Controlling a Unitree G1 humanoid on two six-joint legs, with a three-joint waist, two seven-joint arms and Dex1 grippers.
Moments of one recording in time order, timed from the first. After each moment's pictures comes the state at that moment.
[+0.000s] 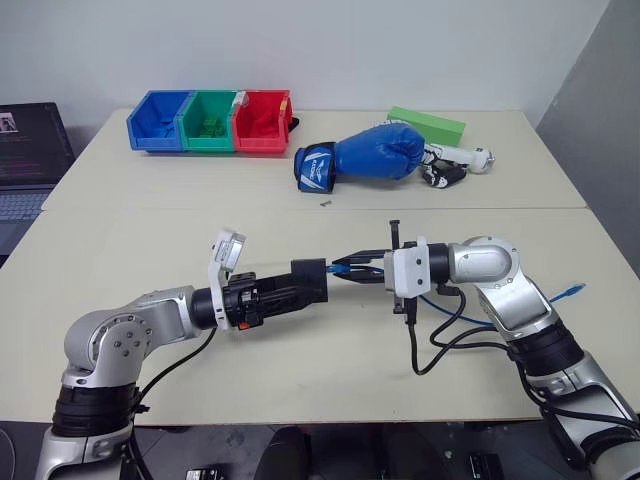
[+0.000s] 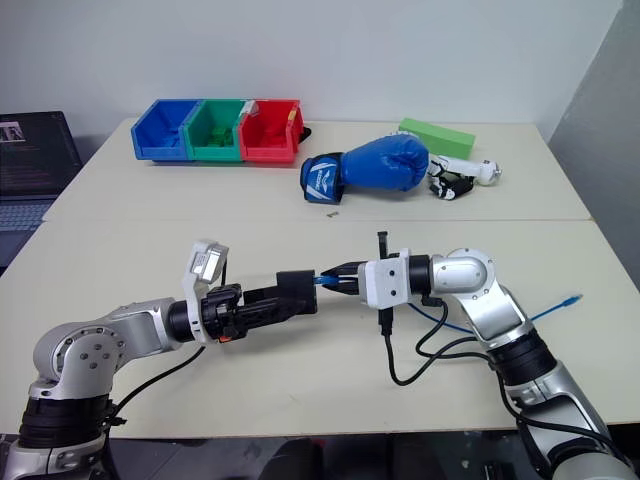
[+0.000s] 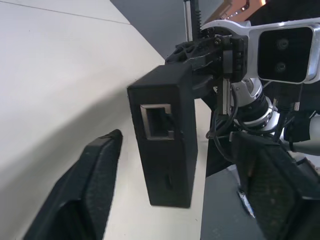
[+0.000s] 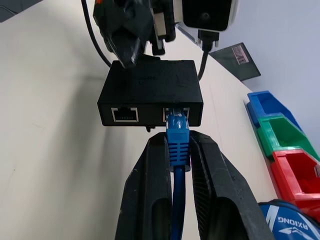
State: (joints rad) left arm -0.32 0.64 0.16 -0.21 -1.05 1.07 -0.89; right arm -0.63 -0.50 0.34 -0.03 0.06 -0.26 1.07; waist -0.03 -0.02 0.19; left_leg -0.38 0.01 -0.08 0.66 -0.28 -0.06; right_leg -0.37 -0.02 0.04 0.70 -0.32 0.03
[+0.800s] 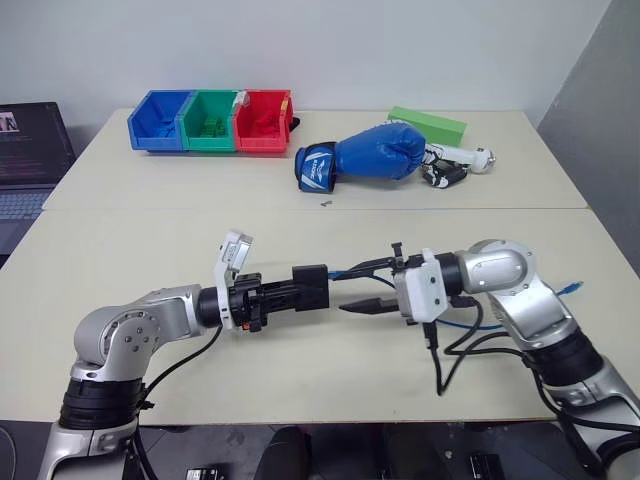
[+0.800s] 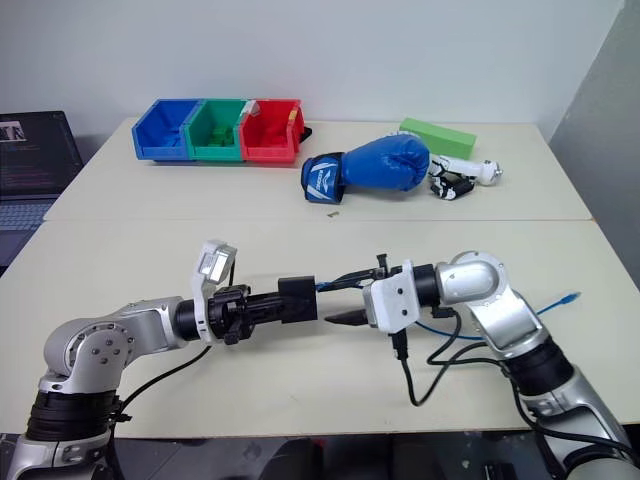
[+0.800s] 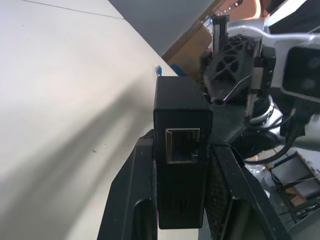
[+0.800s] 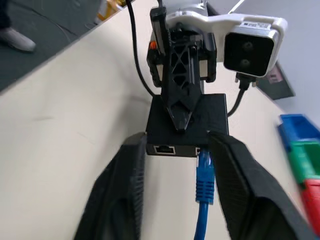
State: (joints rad) left arm -0.32 0.65 0.10 -0.19 -0.99 1.03 -0.96; right arm -0.58 -0.63 0.33 -0.25 0.28 0.00 1.18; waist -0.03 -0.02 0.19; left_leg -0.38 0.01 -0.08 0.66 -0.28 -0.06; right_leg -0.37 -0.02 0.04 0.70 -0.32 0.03
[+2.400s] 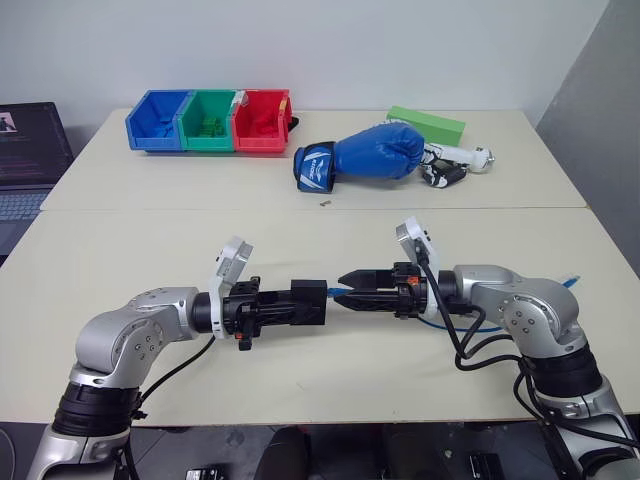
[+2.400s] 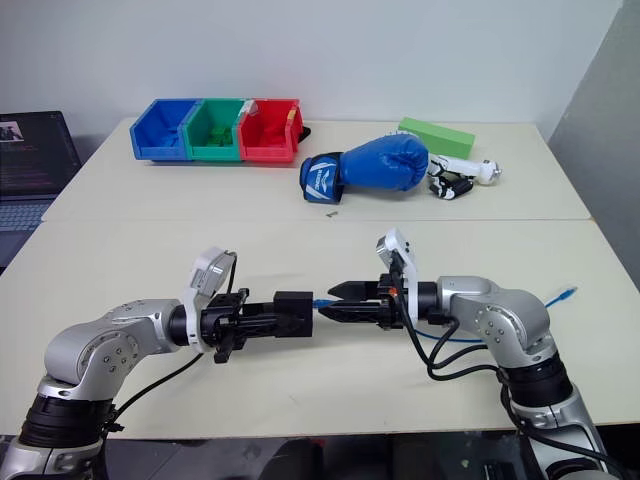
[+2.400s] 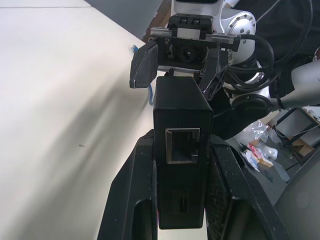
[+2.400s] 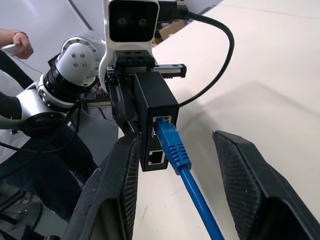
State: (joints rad) left arm -0.29 0.70 0.05 -0.20 -0.83 0.84 -1.19; right arm -0.53 -0.45 0.15 -0.28 0.81 0.98 0.84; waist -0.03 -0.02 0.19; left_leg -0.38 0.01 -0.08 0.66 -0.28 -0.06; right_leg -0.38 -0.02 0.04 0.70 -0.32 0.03
